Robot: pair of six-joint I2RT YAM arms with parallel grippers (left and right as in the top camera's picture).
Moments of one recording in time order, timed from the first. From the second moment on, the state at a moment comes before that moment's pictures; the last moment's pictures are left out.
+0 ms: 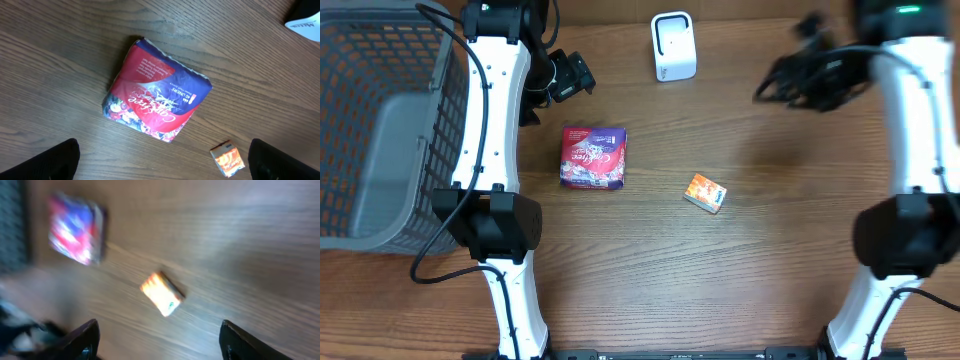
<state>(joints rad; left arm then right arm) -0.09 2.23 2.46 -1.66 0.10 -0.62 0.07 2.08 2.14 -1.53 -0.48 -0.09</state>
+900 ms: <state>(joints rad) -0.09 2.23 2.46 -1.66 0.10 -0.62 0.49 2.09 1.50 -0.99 0.02 -0.11</state>
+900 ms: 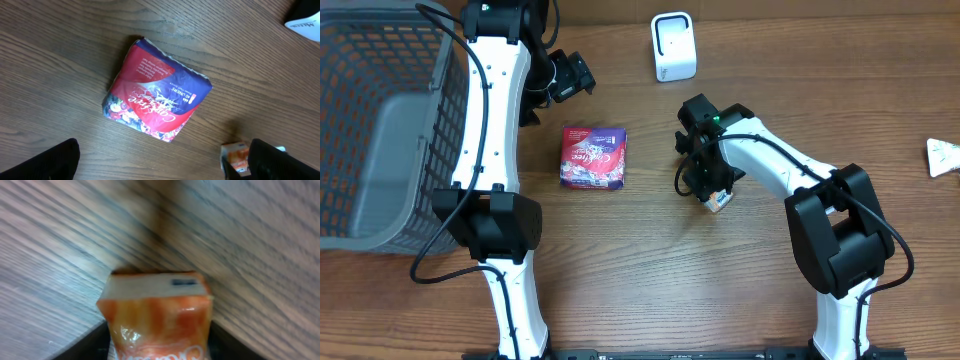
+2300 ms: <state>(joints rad) -0.09 2.23 2.46 -1.66 0.10 -0.62 0.61 2.09 1.49 -0.91 0.27 0.17</state>
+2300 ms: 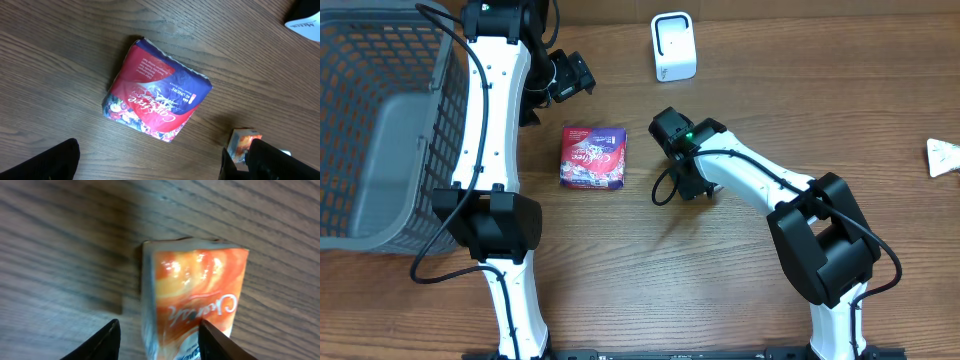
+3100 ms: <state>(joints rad) -0.09 2.23 2.46 -1.66 0.10 -0.62 0.50 2.09 1.75 -0.99 -0.50 0.24</state>
